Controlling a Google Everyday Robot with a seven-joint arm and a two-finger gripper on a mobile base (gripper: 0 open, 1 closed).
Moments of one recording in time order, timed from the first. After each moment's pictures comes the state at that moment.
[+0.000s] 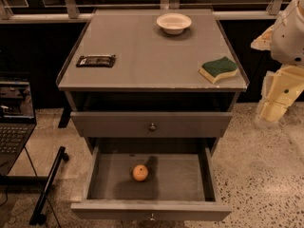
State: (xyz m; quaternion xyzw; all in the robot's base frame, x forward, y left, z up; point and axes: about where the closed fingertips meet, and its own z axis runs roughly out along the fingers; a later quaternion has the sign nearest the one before) arm 0.438 -0.217 0.976 -0.60 0.78 -0.03 0.16
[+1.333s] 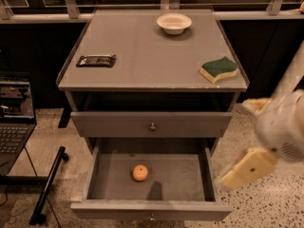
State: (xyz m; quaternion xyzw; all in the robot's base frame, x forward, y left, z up) arm 0.369 -0.176 0.897 -0.49 0.83 0.05 0.28
